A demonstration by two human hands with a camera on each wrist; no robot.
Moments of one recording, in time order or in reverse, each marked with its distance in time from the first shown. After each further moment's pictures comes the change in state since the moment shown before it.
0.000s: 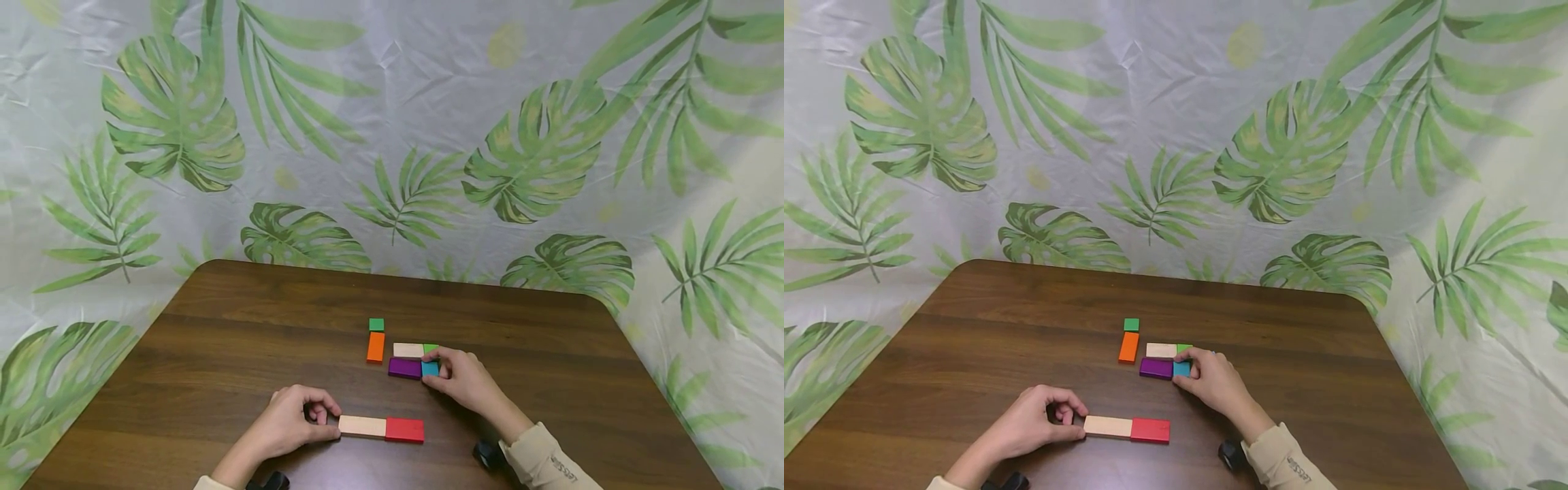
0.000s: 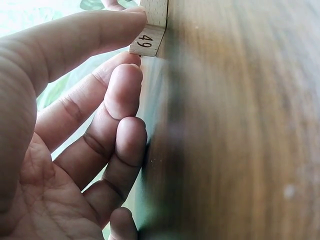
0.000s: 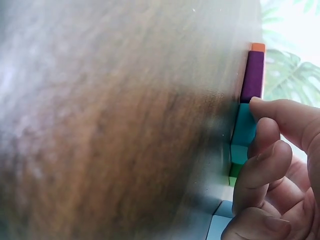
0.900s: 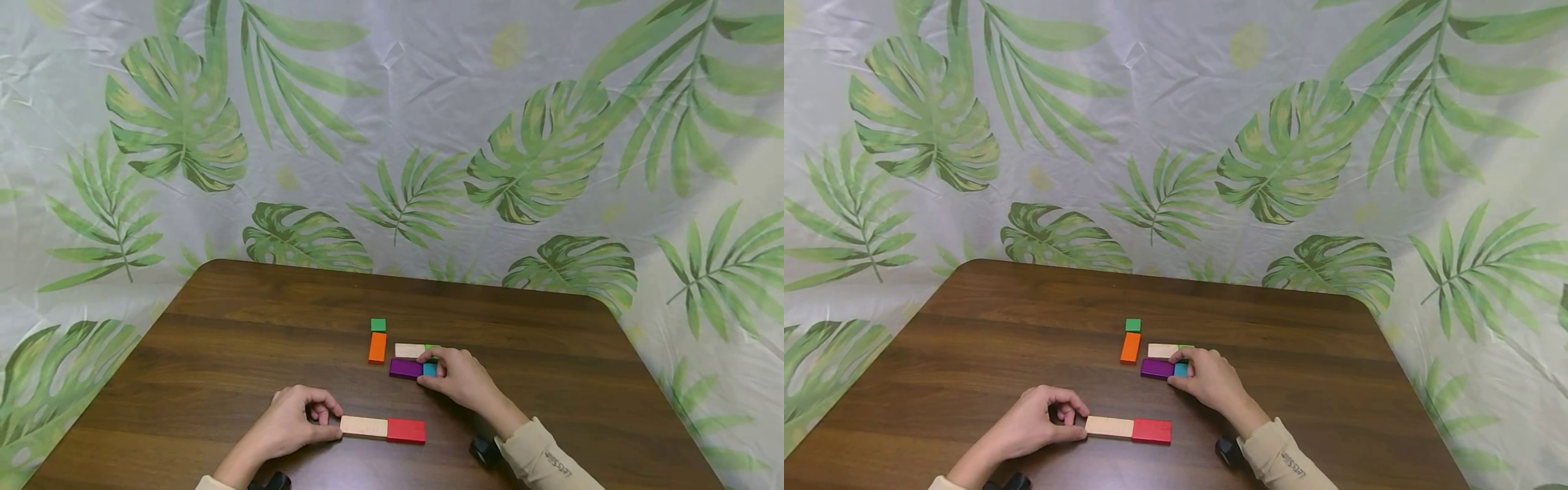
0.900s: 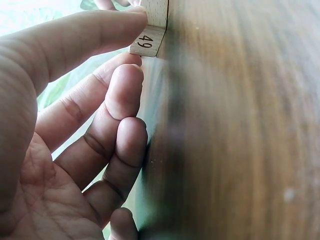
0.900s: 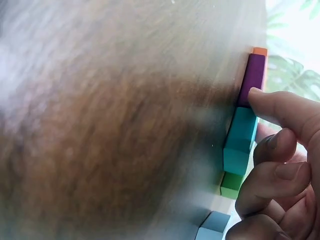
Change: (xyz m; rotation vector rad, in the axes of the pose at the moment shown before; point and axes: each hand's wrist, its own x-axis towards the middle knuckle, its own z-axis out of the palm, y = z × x) left_hand 0.001 -0.001 0.001 0.011 0.003 0.006; right_hand 0.005 -0.011 0.002 -0.121 -0.006 -0.066
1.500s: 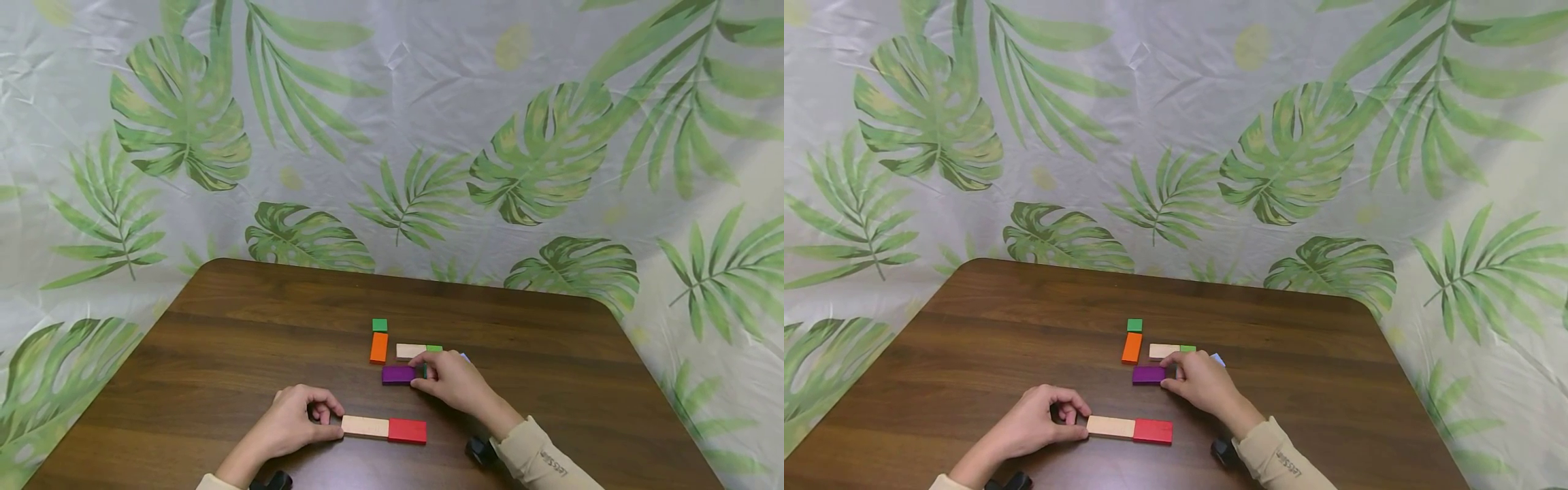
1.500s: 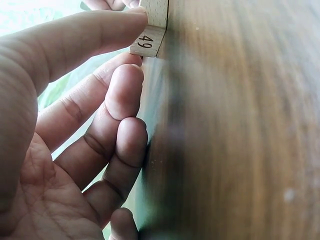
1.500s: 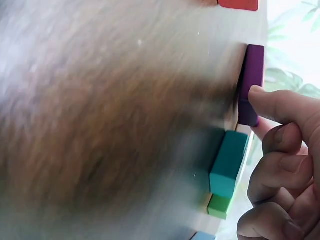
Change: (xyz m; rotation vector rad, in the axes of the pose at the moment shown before) left_hand 0.000 0.000 0.002 0.007 0.014 0.006; right_hand 0.004 -0.012 0.005 -0.046 -0.048 -0.120
